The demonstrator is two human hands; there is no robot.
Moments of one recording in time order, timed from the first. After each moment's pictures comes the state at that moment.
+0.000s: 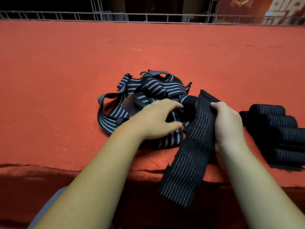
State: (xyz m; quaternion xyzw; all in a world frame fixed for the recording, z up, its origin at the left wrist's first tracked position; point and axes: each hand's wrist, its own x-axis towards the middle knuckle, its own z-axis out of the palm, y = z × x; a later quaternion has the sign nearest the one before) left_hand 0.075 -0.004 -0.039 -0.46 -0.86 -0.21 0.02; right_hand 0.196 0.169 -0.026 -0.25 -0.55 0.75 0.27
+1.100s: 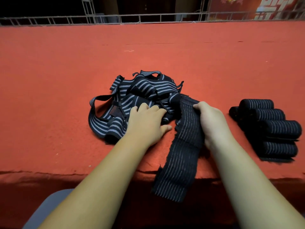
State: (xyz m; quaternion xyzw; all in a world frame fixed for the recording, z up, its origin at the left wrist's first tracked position) left_hand 0.103 0.016 -0.056 -0.31 -0.94 -0.01 0.11; right_hand 0.193 0.174 -0.031 -0.27 -0.57 0.75 0.19
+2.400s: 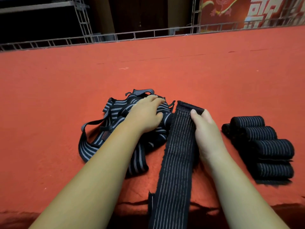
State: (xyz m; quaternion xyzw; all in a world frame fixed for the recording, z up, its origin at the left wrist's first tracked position) left_hand 0.025 0.071 0.003 -0.36 -0.92 -0.15 0.06; right_hand 0.173 0.214 -0.033 -0.19 -0.63 0.71 0.26
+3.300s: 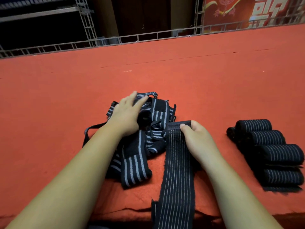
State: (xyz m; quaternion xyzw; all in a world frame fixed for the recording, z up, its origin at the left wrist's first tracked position) left_hand -0.016 0.018 0.002 -0.29 -0.95 -0.05 0.06; right_hand 0.159 0.210 -0.039 -0.23 -0.78 0.55 0.16
